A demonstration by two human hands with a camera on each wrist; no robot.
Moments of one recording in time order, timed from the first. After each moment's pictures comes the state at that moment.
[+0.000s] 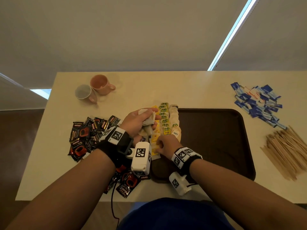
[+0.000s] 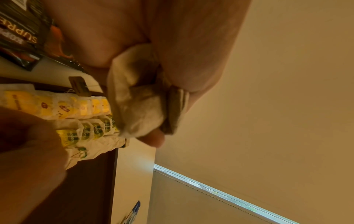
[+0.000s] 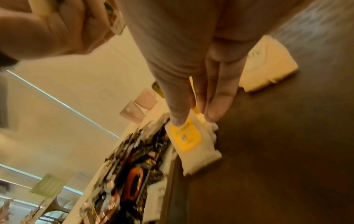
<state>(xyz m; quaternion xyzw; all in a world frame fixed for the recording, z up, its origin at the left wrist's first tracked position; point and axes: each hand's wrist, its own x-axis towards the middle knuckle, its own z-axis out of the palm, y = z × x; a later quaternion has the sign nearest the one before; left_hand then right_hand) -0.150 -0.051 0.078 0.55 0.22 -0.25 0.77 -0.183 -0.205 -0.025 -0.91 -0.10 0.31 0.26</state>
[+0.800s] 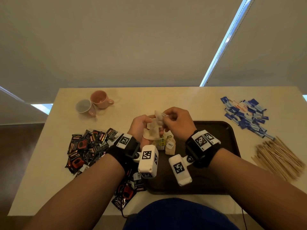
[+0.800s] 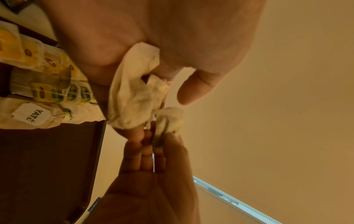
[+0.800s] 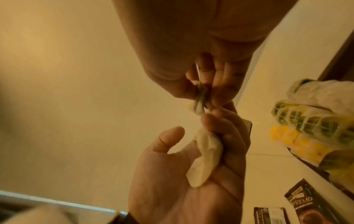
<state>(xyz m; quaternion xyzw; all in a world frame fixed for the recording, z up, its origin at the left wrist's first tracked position) -0.140 -0.084 0.101 0.43 0.25 -0.27 0.83 -0.129 -0.234 0.101 -0.85 0.03 0.09 0.52</state>
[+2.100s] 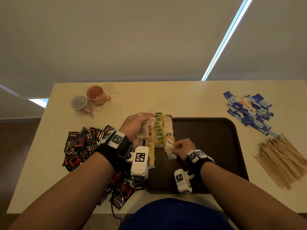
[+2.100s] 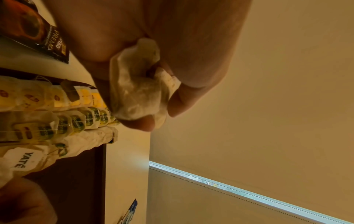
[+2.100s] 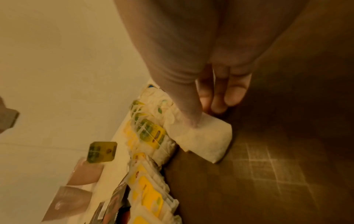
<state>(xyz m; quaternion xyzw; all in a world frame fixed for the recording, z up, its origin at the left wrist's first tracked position) -0.127 -0.068 0.085 0.56 0.27 -0.25 0.74 -0.164 -0.283 -0.033 -0.87 0.13 0.32 0.35</state>
